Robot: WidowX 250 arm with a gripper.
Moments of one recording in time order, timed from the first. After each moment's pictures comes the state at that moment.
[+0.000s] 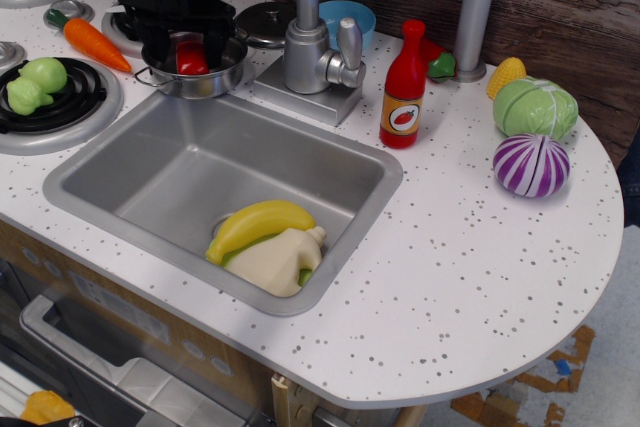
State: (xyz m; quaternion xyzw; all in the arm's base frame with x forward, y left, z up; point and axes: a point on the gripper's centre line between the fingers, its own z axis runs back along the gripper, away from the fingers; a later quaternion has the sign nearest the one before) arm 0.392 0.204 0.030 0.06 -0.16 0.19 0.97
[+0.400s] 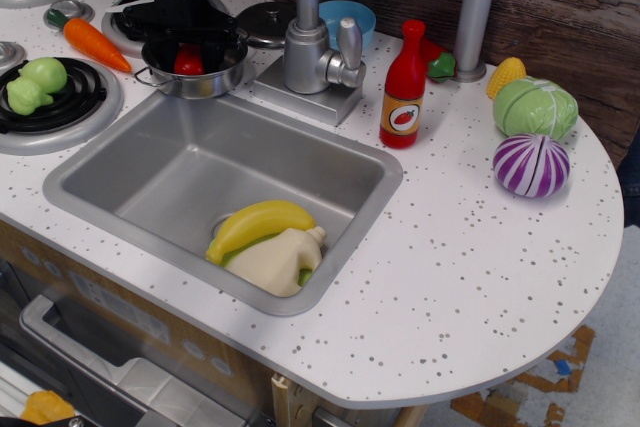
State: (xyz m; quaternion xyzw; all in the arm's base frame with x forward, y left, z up) arm 0.390 0.204 0.022 0.06 -0.14 0.18 0.97
